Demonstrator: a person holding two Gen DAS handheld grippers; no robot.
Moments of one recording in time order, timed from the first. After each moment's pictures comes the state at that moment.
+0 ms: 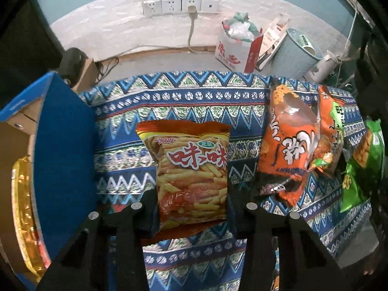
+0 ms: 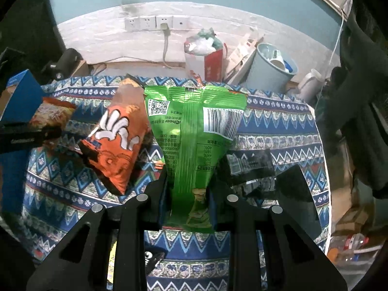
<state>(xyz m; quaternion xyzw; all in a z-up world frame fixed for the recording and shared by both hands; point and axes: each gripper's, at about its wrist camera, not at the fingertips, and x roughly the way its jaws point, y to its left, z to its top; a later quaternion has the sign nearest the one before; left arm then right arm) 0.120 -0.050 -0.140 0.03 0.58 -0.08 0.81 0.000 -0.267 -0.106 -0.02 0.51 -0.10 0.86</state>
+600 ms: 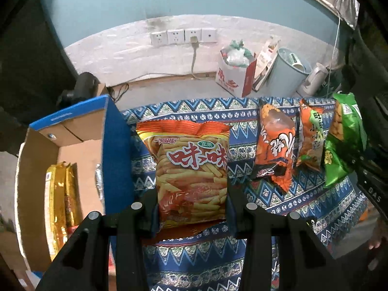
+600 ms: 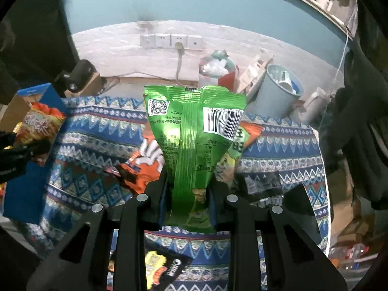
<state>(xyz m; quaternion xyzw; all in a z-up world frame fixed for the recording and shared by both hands) 0.076 -0.016 -0.075 0.04 0.52 -0.09 0.85 0.010 -0.226 -0.070 -0.03 0.47 -0.08 0.88</state>
